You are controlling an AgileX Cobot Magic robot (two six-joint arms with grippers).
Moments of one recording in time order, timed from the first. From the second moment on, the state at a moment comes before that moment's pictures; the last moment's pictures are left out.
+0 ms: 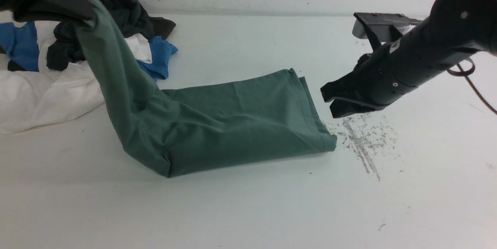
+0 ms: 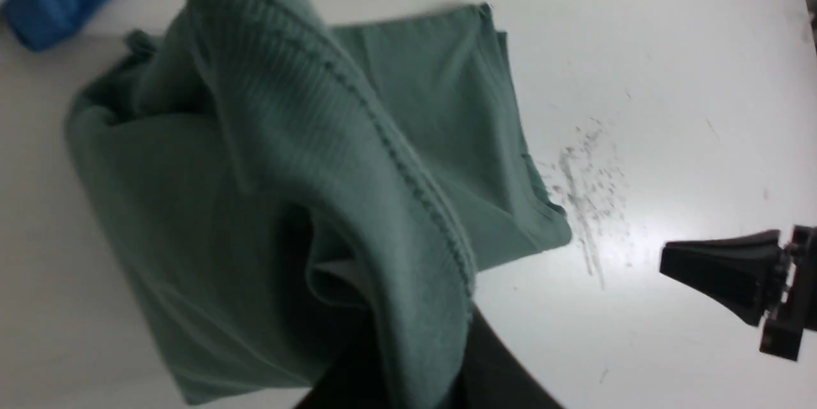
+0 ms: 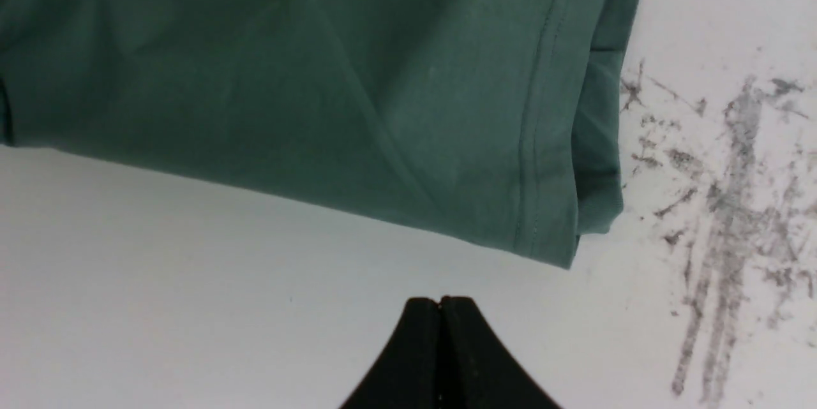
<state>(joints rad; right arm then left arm) 0.34 1.70 -1.36 0.32 0.92 -0.17 0.14 1.55 -1.61 -0.73 1.25 0.21</state>
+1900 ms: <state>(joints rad) 0.34 1.15 -0.86 -0.14 1.12 0.15 -0.21 2.06 -2.20 -0.66 1.23 0.09</state>
